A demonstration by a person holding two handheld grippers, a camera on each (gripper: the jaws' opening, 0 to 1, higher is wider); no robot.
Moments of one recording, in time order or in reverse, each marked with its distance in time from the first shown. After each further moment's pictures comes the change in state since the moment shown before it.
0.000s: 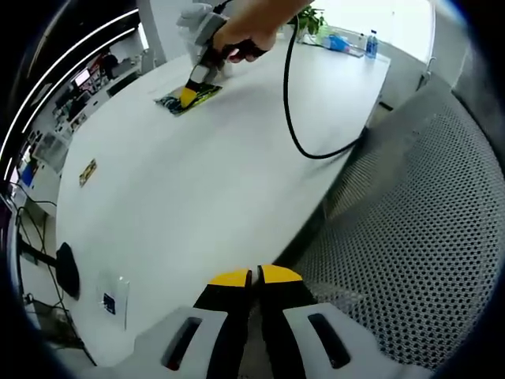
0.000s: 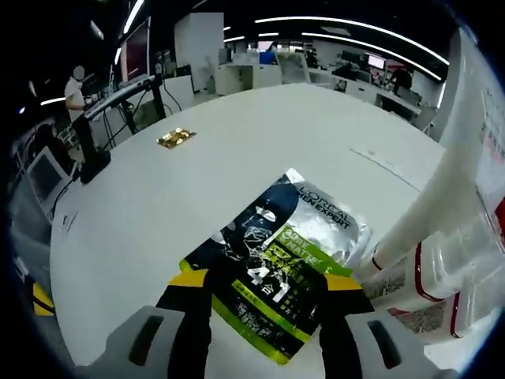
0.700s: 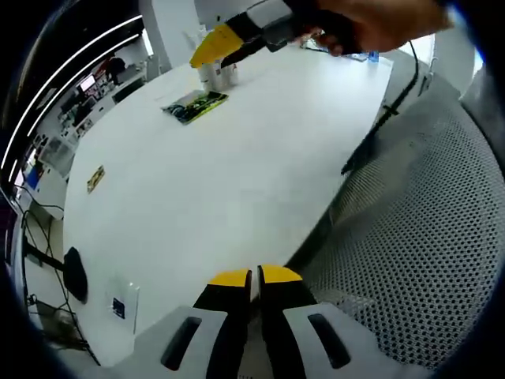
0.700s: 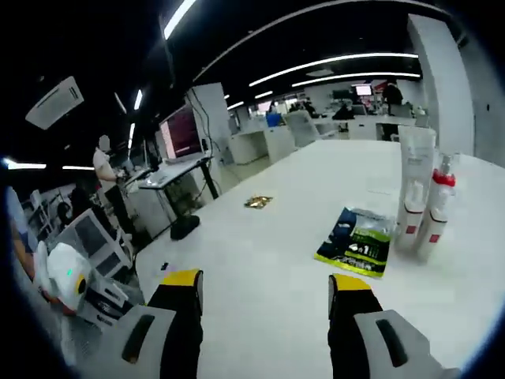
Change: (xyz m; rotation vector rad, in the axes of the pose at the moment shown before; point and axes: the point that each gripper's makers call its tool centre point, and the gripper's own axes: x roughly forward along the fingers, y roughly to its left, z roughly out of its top) left arm -0.005 0.008 0.009 0.006 -0.042 0.035; right arm -0.147 0.133 -0.024 0.199 -0.354 0.167
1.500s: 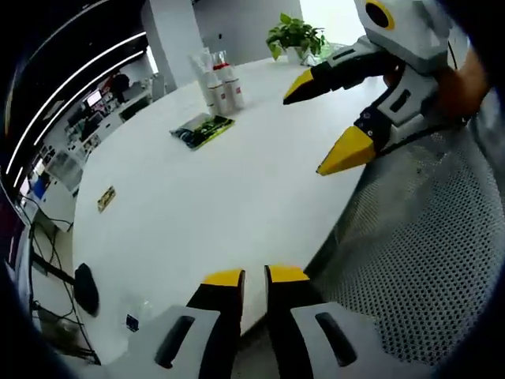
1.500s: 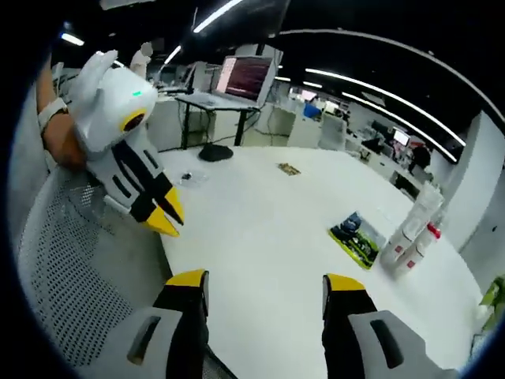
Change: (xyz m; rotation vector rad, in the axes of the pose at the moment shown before) left arm -0.012 0.009 0.028 -0.008 -0.127 0.035; right arm -0.031 0.050 -0.059 -0.617 0.126 -0.064
